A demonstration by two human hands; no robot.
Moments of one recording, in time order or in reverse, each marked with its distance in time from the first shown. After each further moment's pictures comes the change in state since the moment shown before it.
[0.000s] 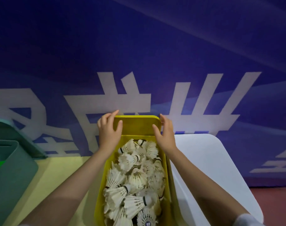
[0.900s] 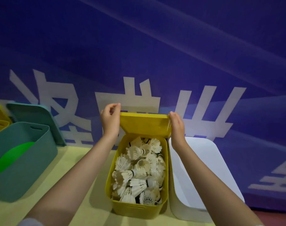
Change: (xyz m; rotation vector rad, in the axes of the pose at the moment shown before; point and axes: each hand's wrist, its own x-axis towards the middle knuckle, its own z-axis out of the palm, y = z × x) left_hand -0.043 0.081 -0.105 -0.571 0.243 -0.327; right_hand -0.066 -0.121 -0.063 0.549 0.040 0.078
